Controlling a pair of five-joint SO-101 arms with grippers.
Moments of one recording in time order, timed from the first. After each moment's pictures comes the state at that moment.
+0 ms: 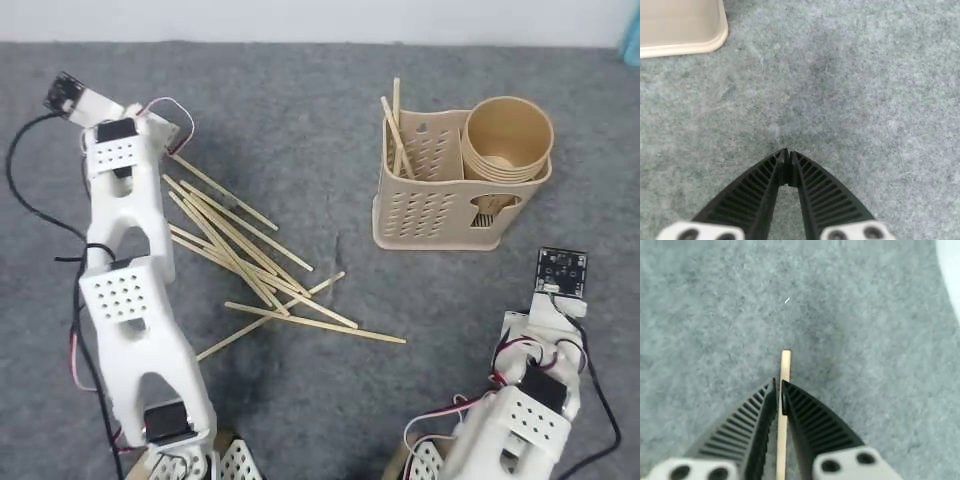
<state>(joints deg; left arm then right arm) -20.3 52.6 -38.1 56.7 52.6 28.0 -73.3 92.3 37.5 20.7</state>
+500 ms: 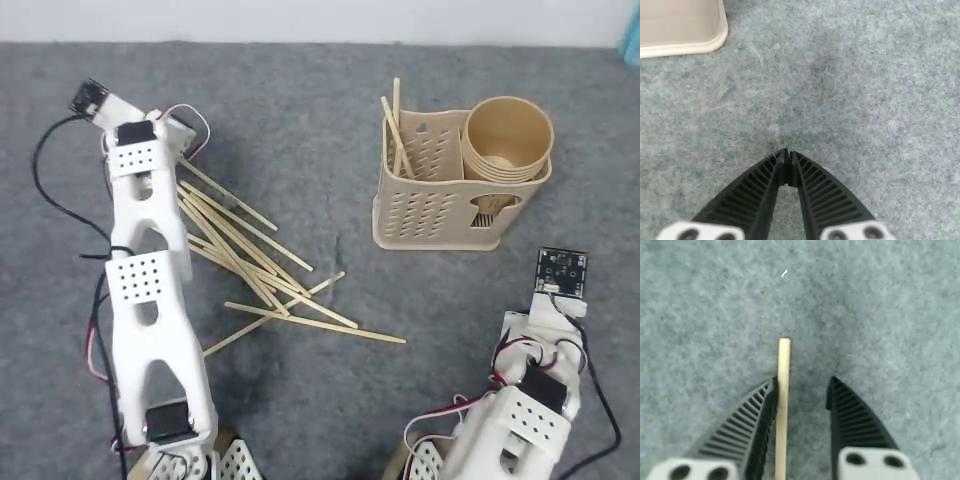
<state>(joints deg) -18.4 72.1 -66.8 69.4 52.6 28.0 -73.3 92.4 37.5 20.7</state>
